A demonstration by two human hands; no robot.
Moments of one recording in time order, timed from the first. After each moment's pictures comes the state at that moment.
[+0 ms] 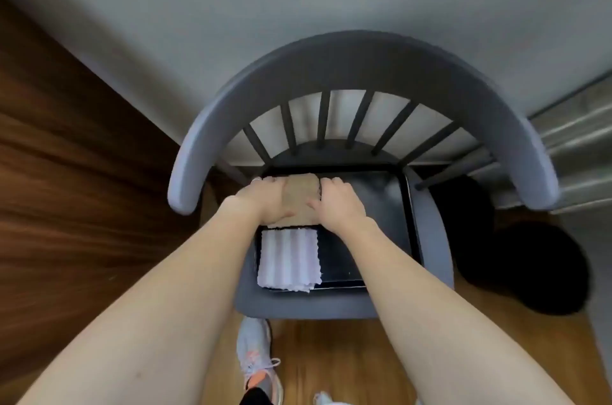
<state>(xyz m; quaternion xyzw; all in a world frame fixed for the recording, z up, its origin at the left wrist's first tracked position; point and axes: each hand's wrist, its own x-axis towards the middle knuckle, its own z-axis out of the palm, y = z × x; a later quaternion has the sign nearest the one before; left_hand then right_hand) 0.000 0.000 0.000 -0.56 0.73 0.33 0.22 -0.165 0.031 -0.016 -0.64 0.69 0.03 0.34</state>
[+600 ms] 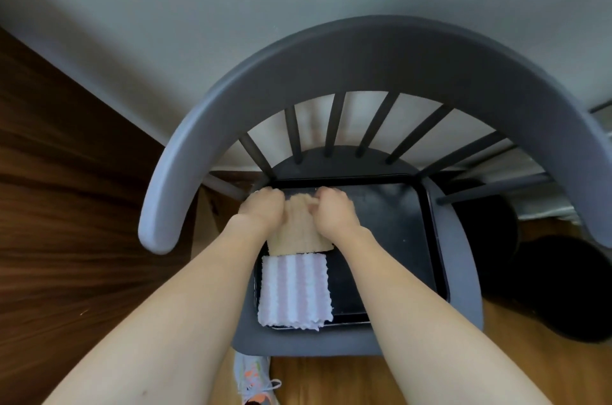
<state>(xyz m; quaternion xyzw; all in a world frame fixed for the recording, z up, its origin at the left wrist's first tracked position) 0.006 -0.028 -0.071 -0.62 0.69 0.32 0.20 -0.146 -0.008 -0.077 -0.59 0.71 0.01 0.39</state>
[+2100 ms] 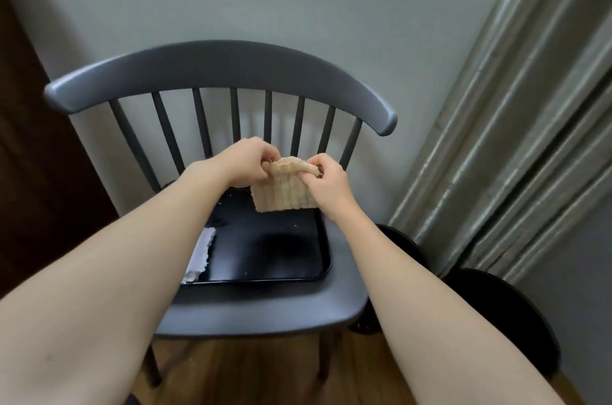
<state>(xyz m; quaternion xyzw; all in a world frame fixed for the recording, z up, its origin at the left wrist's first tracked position) -0.141 0.065 -0.001 -0.52 0.82 0.18 -0.14 -0.327 0.103 -0.047 -0.61 0.58 -0.46 0.30</state>
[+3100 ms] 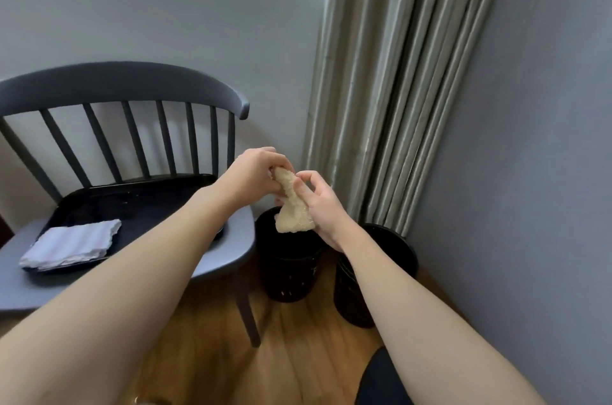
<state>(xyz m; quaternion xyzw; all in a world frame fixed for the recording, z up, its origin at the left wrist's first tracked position) -0.328 0.246 0.022 -0.35 0.88 0.15 -0.29 -0.482 0.322 -0.027 -0.50 0.49 -0.54 0.46</state>
